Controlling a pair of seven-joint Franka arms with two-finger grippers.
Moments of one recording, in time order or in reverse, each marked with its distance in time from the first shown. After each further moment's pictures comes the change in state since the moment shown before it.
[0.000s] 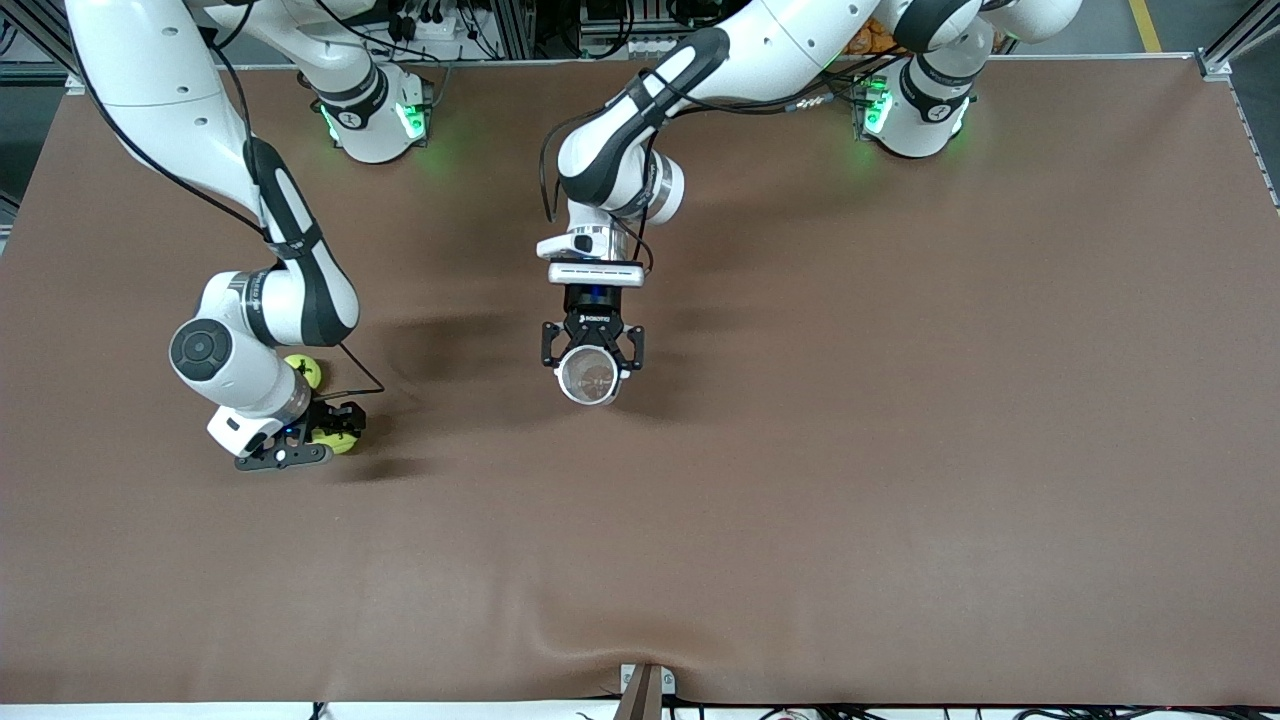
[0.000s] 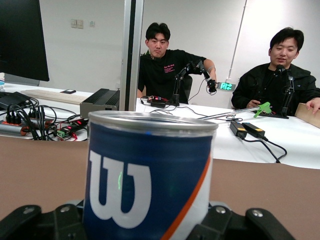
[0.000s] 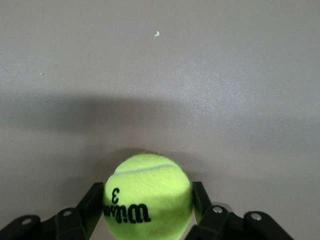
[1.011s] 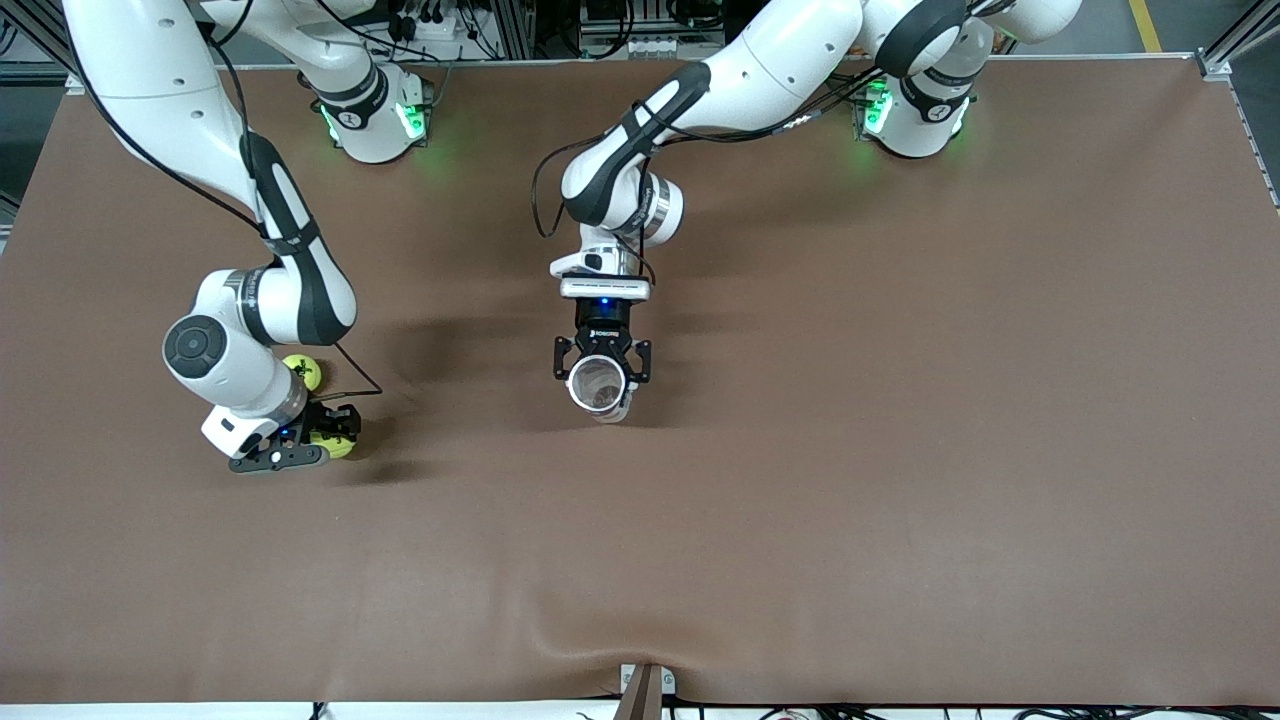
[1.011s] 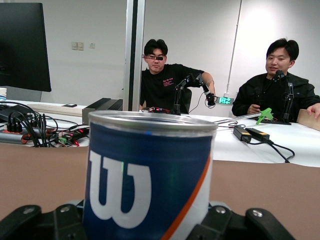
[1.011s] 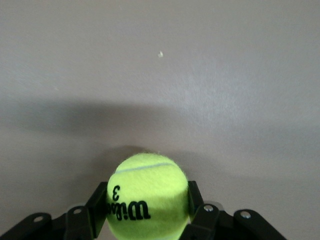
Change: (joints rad) left arm -0.011 0.093 0.009 0.007 0.110 -0.102 -0.079; right arm 0.008 -0.033 0.001 0.028 0.000 -0.043 0.001
